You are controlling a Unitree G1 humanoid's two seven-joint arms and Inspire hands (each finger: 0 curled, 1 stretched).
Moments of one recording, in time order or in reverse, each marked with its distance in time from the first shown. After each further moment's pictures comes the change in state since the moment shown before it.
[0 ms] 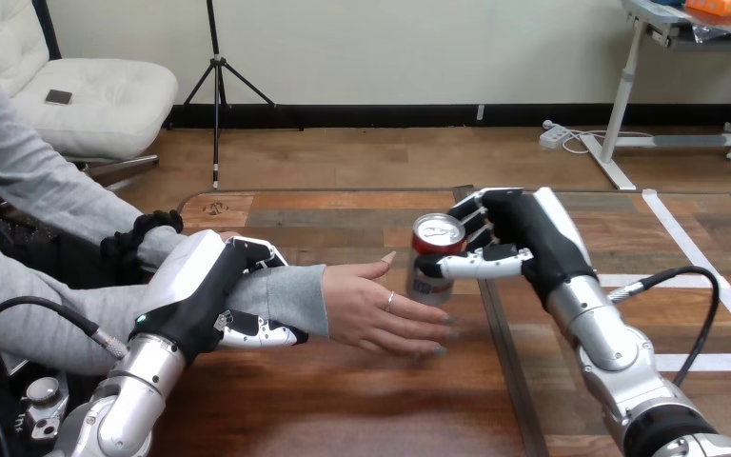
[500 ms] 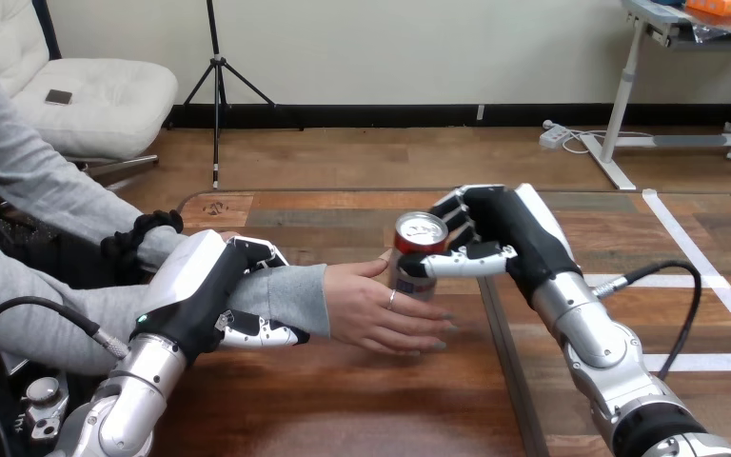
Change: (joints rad) left arm 0.000 -0.003 0.000 0.000 0.000 0.000 0.000; right arm 0.000 0.025 0.004 -0.035 0.003 -0.012 0.030
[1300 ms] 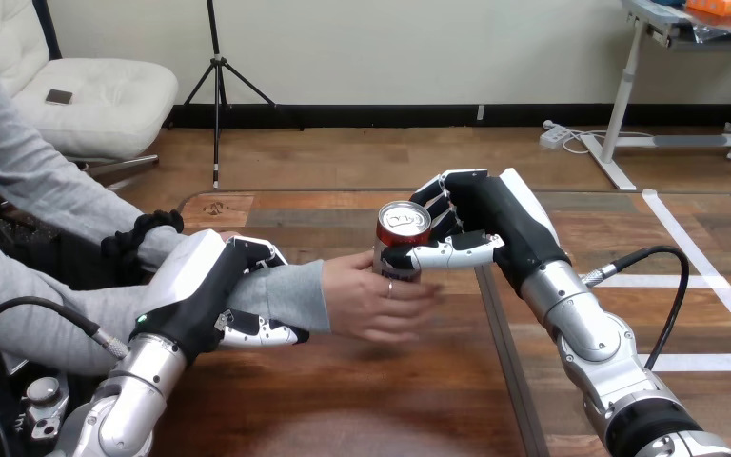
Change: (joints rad) left arm 0.000 0.000 0.001 0.000 0.000 0.000 0.008; right arm 0.000 0.011 0.001 -0.041 0.001 -0.026 0.032
